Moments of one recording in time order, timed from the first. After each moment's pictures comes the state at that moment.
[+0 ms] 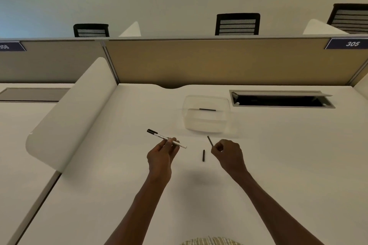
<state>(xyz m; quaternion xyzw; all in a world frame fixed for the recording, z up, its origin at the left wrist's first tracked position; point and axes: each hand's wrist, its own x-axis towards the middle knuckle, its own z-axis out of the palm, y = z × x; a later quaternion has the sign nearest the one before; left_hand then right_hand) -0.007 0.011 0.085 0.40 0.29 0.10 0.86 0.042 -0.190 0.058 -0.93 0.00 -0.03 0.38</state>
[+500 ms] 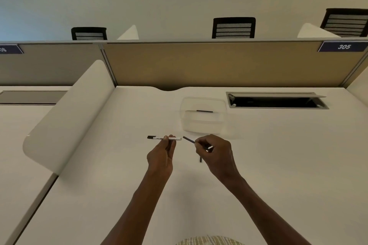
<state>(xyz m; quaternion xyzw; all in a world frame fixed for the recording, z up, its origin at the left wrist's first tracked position) -0.001 0.003 0.104 0.28 0.33 0.10 0.90 0.002 -0.162 0.112 -0.83 -0.18 -0.15 0.51</state>
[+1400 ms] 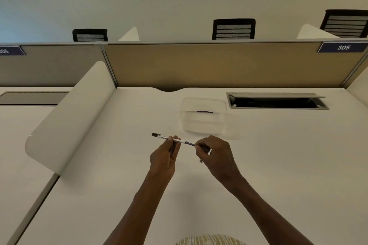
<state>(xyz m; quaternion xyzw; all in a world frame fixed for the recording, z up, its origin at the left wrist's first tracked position) -0.009 -0.001 0.109 0.29 0.31 0.05 0.90 -0.006 -0.162 0.125 -0.87 -0.19 -0.15 0.42</state>
